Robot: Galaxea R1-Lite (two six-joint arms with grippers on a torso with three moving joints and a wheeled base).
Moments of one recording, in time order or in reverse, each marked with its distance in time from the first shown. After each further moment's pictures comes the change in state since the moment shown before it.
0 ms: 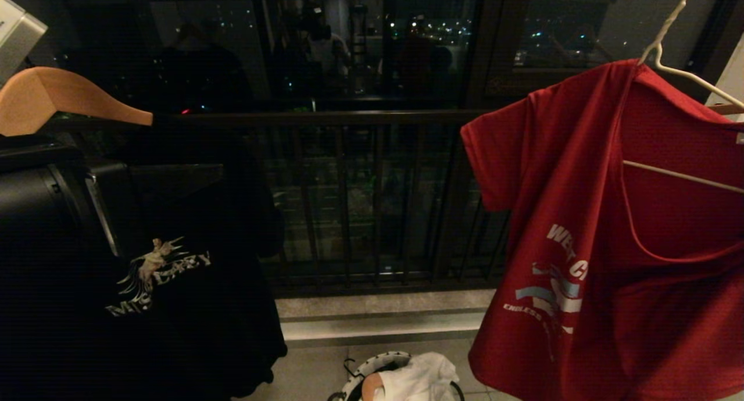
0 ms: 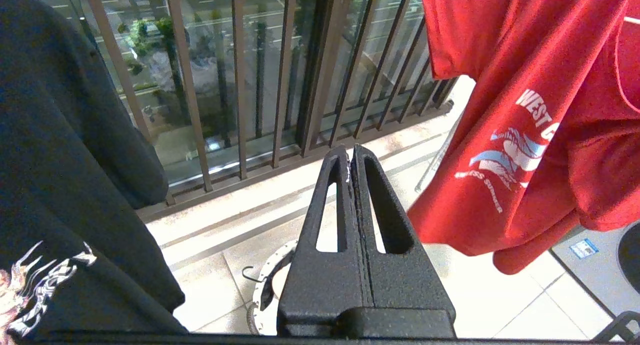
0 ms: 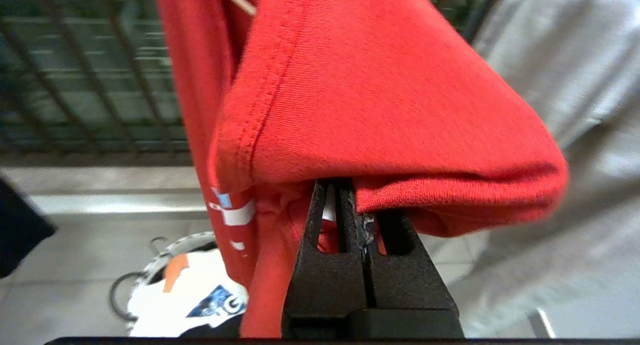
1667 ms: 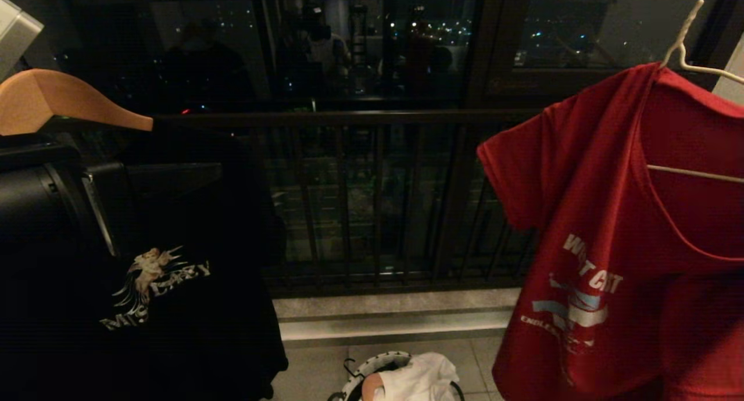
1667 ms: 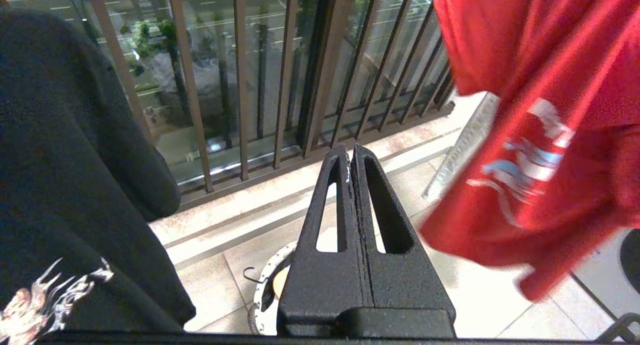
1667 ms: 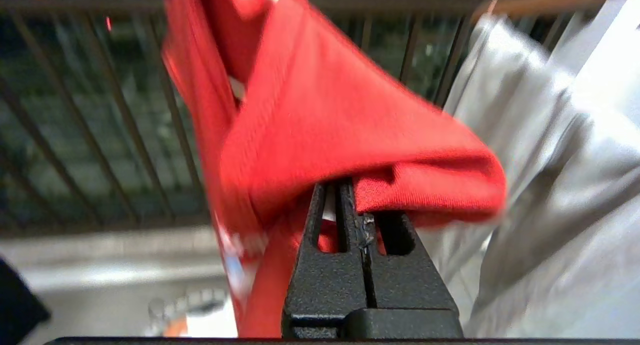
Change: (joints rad) left arm 0.000 -0.003 0.000 0.000 0.000 0.002; right arm 0.000 -0.111 -0.046 -0.003 -0.030 0.011
